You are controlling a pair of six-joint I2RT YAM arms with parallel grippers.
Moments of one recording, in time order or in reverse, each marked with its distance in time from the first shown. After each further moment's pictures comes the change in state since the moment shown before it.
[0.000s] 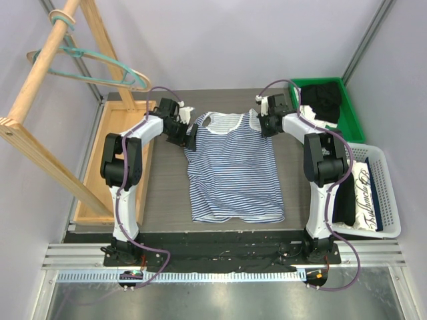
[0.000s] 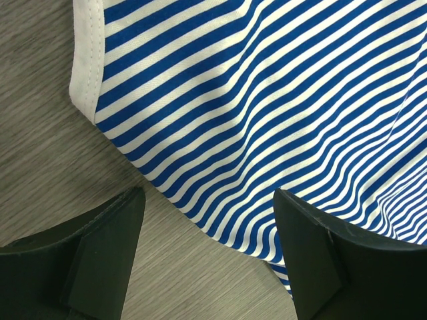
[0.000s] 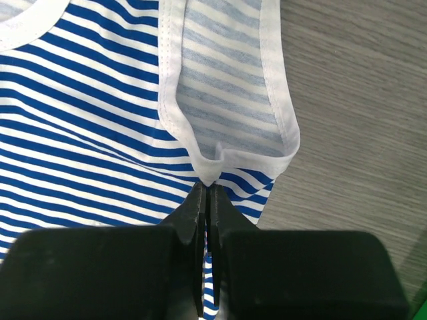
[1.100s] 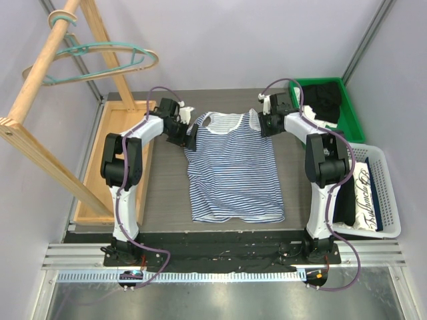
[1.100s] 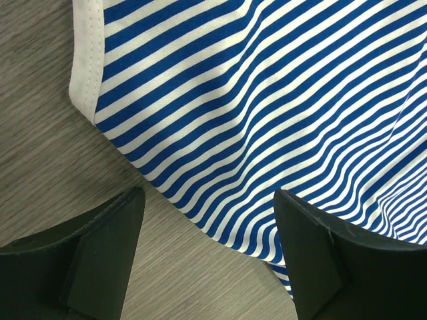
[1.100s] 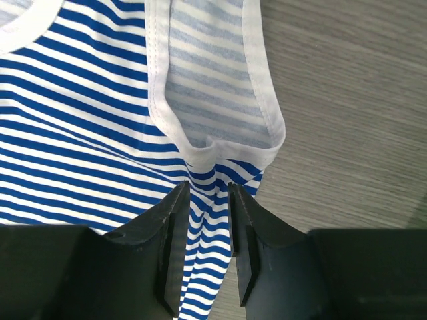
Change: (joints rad) left arm -0.002 0.002 0.003 -0.003 -0.007 0.000; right arm -0.014 -0.014 0.000 -0.017 0.001 0.017
